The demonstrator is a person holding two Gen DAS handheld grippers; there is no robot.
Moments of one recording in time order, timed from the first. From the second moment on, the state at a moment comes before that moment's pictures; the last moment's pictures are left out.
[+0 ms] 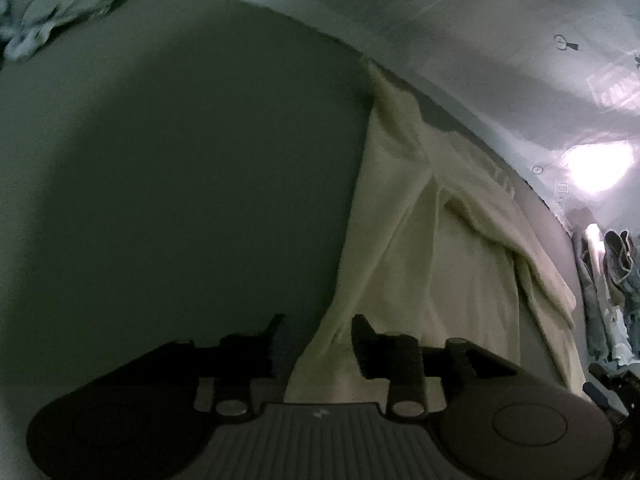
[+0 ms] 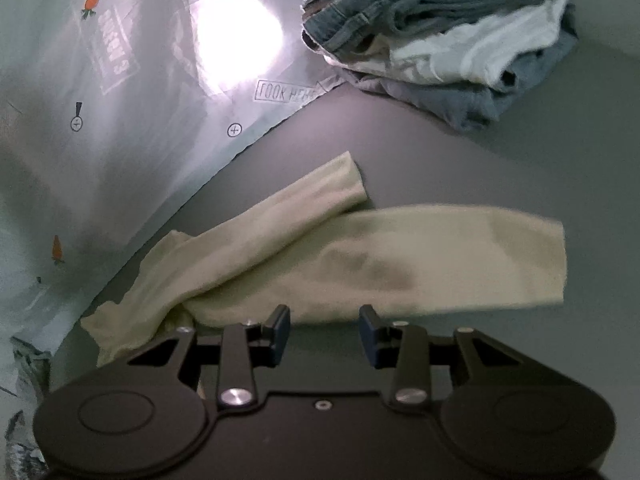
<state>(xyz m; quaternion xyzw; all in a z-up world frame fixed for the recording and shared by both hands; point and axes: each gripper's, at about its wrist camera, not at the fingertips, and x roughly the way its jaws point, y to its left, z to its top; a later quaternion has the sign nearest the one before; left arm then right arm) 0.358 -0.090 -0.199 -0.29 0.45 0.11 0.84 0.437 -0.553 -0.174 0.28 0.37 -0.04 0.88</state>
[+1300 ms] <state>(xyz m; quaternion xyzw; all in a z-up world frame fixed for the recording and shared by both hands) 0.375 -0.102 -0.187 -0.28 0.48 0.12 0.82 0.458 -0.540 -0.226 0.75 0.16 0.16 0.62</state>
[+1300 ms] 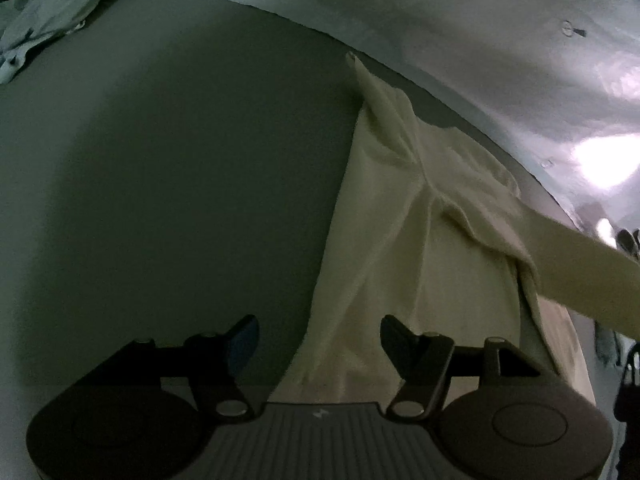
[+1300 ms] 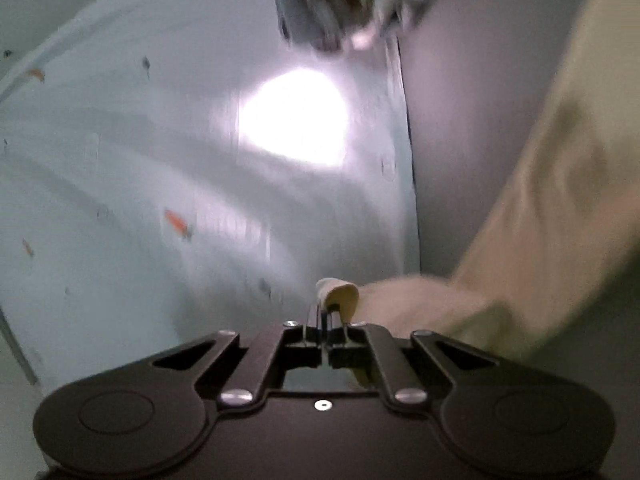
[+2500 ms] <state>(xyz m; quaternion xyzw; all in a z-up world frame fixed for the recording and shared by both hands) 0.293 -0.107 -0.203 -0.22 0.54 0.06 0.81 0.350 -0.361 -0.257 0.61 0.46 0.27 0.58</state>
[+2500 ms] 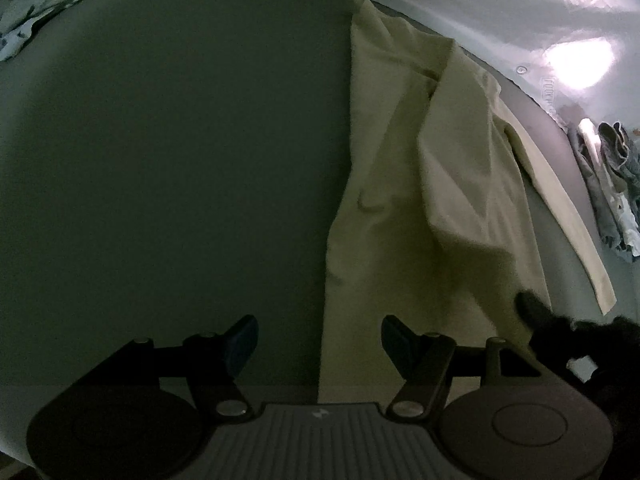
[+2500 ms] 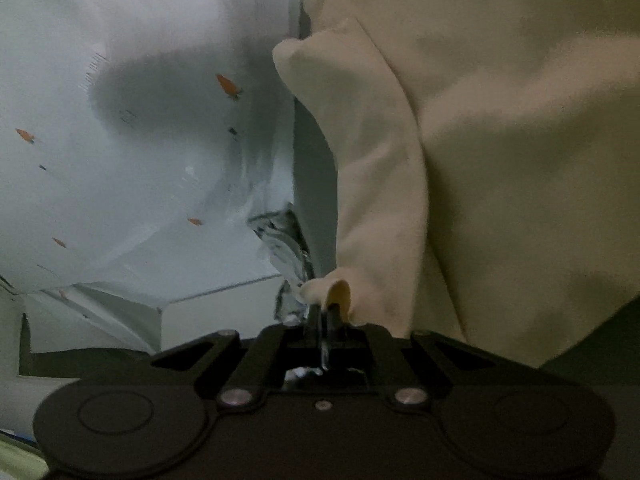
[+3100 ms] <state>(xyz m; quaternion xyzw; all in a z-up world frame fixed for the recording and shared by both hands) 0.283 -0.094 -0.209 -0.24 0.55 0.08 0.80 0.339 -0.361 -0.295 0.55 0.58 0.22 0.56</state>
